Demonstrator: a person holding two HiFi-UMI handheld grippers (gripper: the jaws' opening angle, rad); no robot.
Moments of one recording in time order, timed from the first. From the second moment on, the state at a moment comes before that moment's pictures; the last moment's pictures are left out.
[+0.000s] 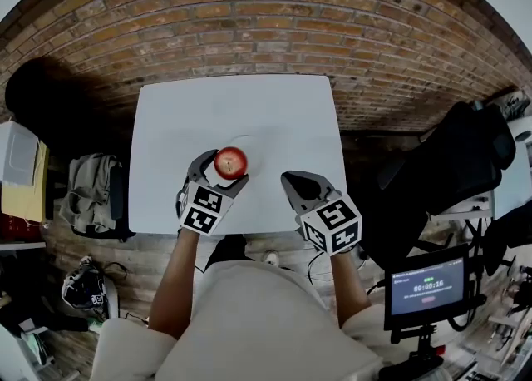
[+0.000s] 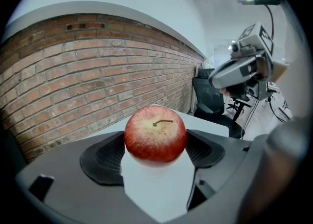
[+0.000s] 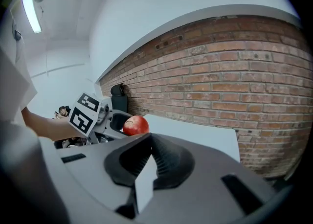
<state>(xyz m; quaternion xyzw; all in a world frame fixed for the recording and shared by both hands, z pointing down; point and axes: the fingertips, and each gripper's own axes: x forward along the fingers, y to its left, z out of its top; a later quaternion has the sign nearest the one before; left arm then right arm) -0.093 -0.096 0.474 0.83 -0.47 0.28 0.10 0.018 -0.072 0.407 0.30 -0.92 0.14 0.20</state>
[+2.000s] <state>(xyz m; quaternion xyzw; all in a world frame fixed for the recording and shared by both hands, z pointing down) -0.101 -0.047 0.322 0.83 -0.54 0.13 0.01 -0.010 -0.060 0.320 0.25 -0.96 0.06 0.14</state>
